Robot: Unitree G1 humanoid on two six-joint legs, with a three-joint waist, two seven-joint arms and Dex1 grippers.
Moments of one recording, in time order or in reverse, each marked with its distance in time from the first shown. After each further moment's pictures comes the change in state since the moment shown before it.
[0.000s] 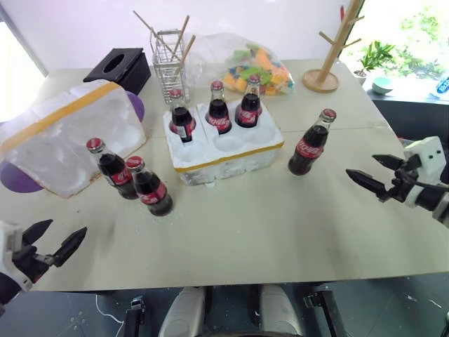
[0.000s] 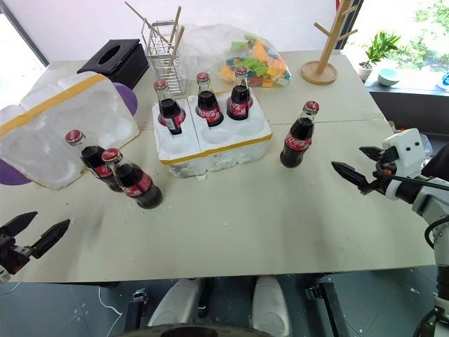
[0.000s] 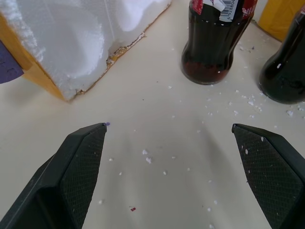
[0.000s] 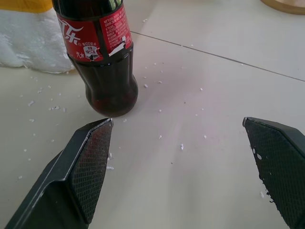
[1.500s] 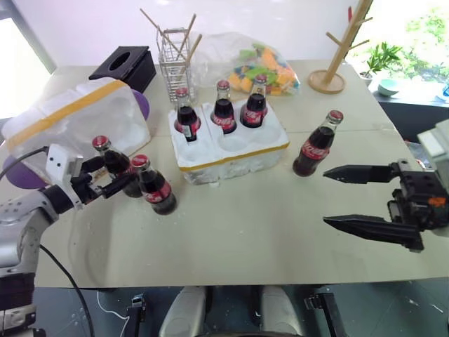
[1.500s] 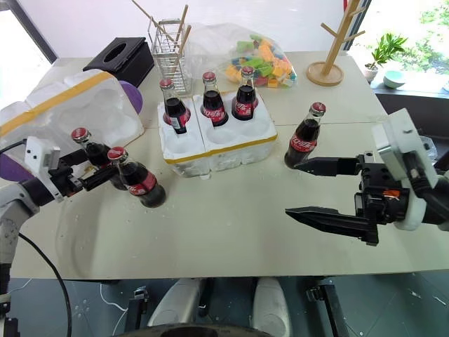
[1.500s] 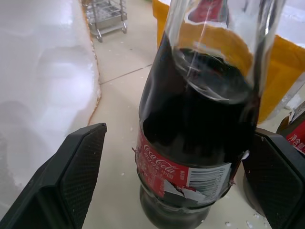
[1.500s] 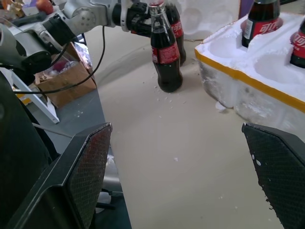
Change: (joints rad) left arm -0.722 0.156 -0.429 0.450 0.147 -0.096 -0.196; right arm 0.042 -0.278 -0.270 -0.592 0.821 0.512 0.121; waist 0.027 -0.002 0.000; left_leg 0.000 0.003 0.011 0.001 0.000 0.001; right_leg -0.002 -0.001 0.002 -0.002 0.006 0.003
